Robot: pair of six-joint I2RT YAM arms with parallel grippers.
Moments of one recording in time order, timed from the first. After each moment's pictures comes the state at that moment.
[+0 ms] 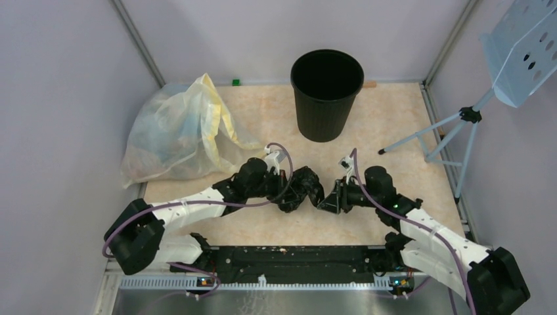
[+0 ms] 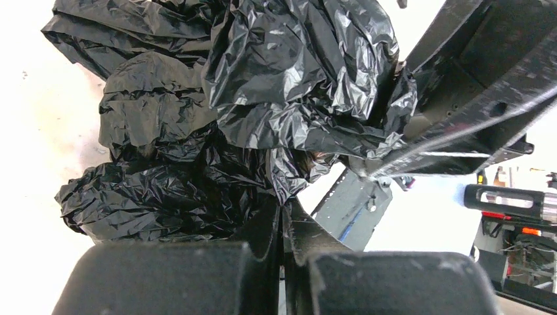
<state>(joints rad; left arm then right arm) -0.81 1.27 0.59 0.14 0.35 -0.73 0.55 0.84 0.32 0.01 -0.61 0.50</state>
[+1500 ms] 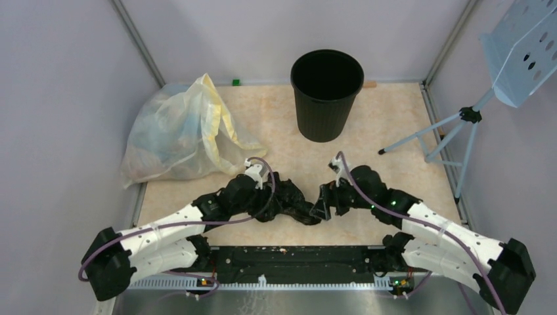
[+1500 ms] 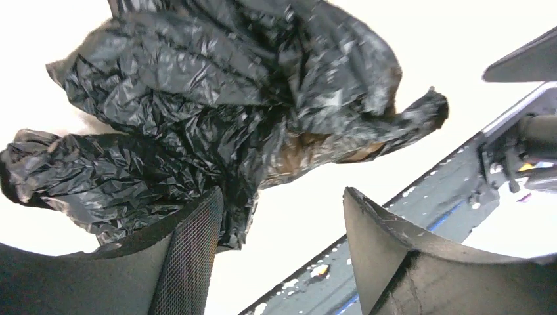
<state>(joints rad) -0.87 0.97 0.45 -0.19 0.03 -0.67 0.75 0.81 0.52 -0.33 -0.29 0.49</state>
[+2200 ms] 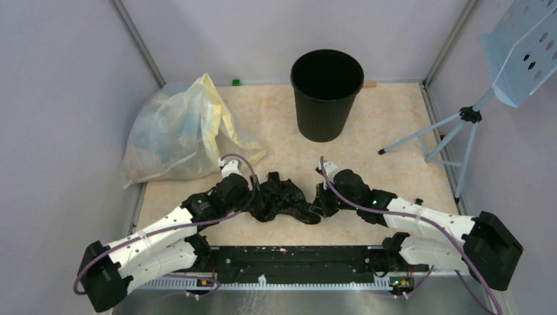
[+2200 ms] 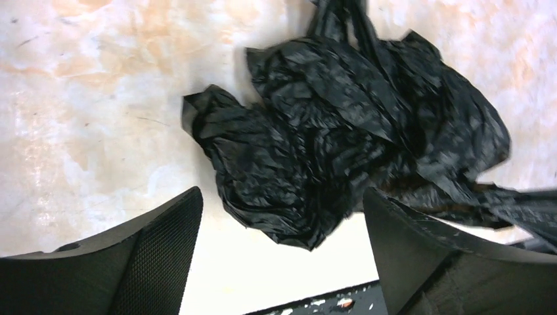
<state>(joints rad) -0.83 0.84 0.52 -0.49 -0.25 -0.87 0.88 1.07 0.47 -0.07 -0.20 0.45</state>
